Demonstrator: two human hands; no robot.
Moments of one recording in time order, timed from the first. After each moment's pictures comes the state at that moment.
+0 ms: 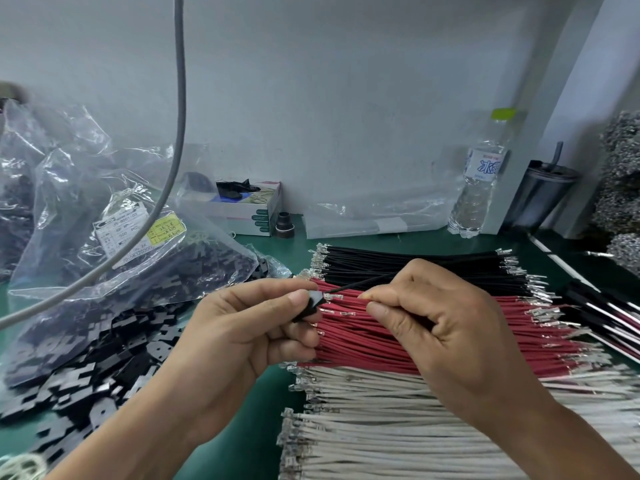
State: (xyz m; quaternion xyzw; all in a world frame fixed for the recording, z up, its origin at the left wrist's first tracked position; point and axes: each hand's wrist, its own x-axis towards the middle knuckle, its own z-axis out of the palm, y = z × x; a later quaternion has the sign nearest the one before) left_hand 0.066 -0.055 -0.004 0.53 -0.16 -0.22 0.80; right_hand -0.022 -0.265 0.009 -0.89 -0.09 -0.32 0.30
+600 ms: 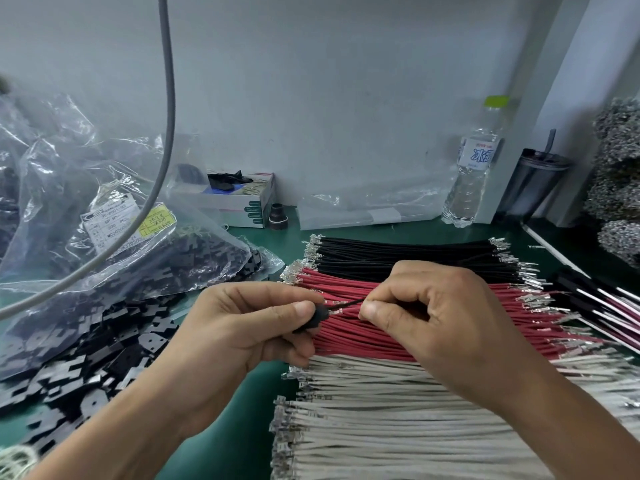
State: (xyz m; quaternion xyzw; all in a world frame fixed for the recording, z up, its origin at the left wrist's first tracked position) left_hand 0.065 -0.053 -0.008 0.59 -0.20 -0.24 0.74; right_hand -0.027 -0.268 0.021 -0.92 -0.03 -0.22 0.33
